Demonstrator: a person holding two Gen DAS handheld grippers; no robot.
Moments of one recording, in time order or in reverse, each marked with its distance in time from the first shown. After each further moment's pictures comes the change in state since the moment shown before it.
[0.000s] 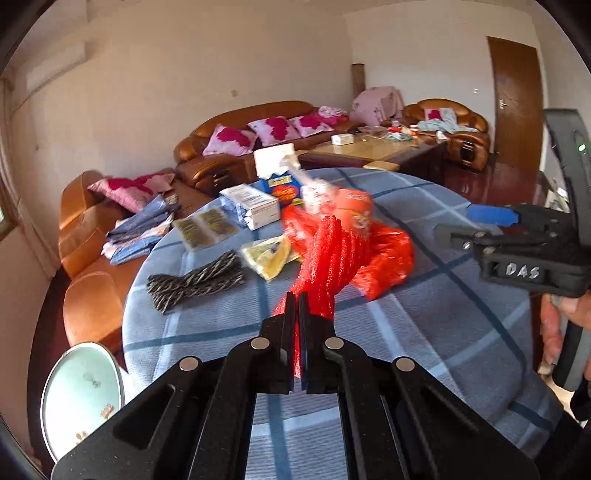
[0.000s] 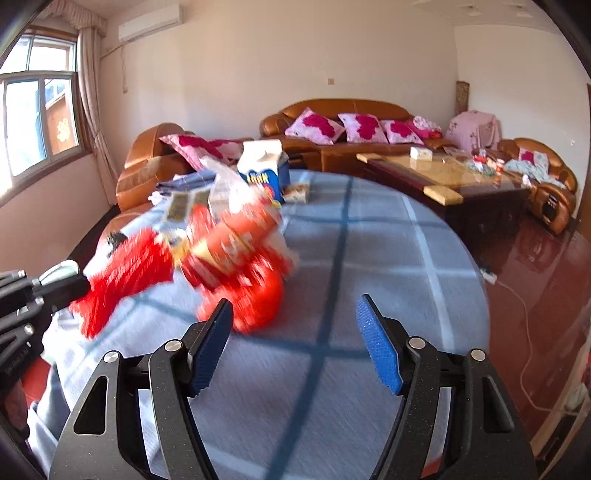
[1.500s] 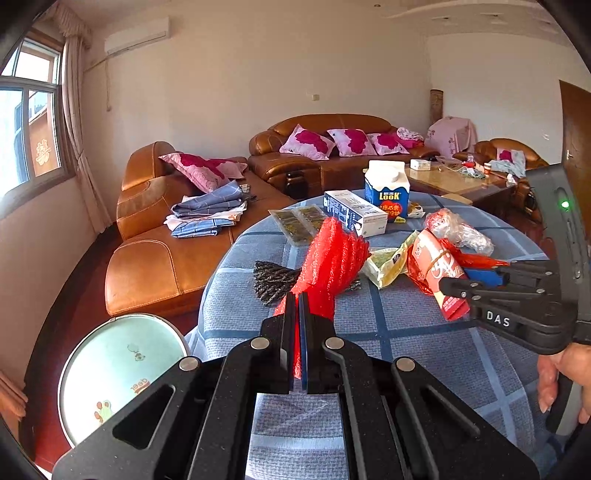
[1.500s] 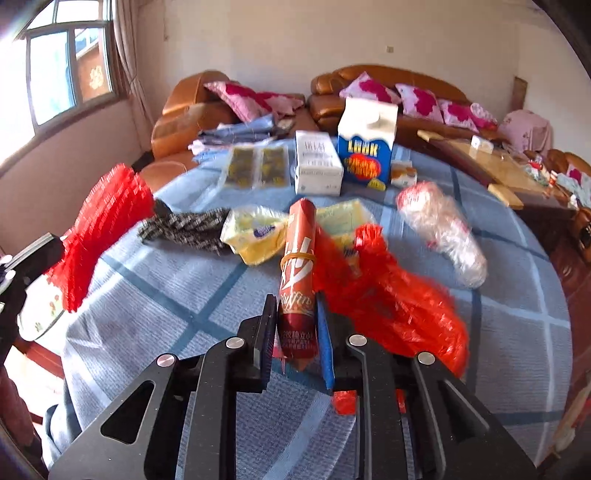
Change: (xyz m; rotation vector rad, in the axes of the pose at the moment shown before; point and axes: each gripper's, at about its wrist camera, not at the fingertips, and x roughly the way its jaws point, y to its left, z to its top) left arm -0.011 0.082 -0.012 -0.209 -0.048 0.200; right arm 0.084 0.094 0.029 -0.144 0.183 0.118
